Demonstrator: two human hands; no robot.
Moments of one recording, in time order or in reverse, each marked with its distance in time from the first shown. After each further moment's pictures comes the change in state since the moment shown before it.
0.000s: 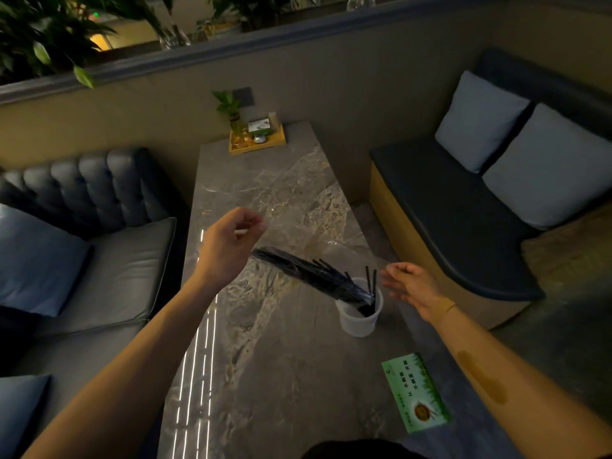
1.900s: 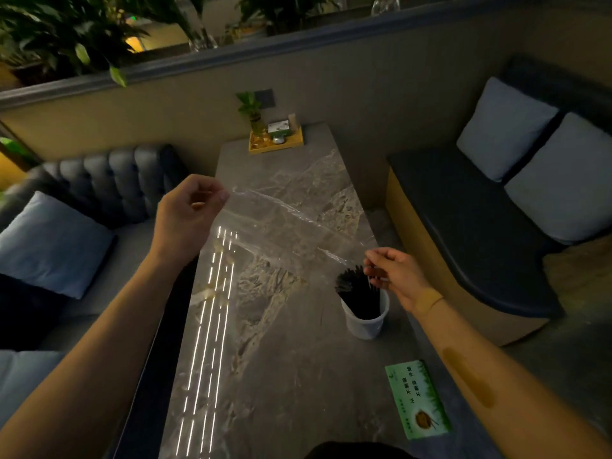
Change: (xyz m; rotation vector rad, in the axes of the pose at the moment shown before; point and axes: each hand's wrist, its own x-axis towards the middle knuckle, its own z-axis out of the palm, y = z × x) left_hand 0.001 0.033 -0.066 0.010 0.234 0.040; right_hand -0.015 -0.033 0.040 0.024 -0.175 -0.117
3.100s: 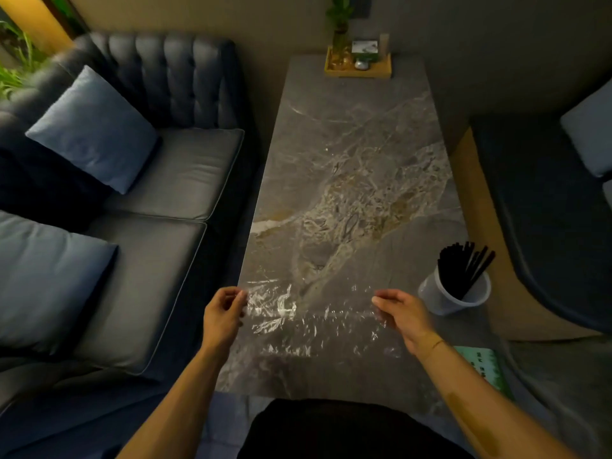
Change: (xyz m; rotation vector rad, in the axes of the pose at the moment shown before) left_hand -0.260 -0.239 -0.054 -0.202 0.140 -1.035; right_hand -0.028 0.149 0.137 -0.220 0.036 0.286
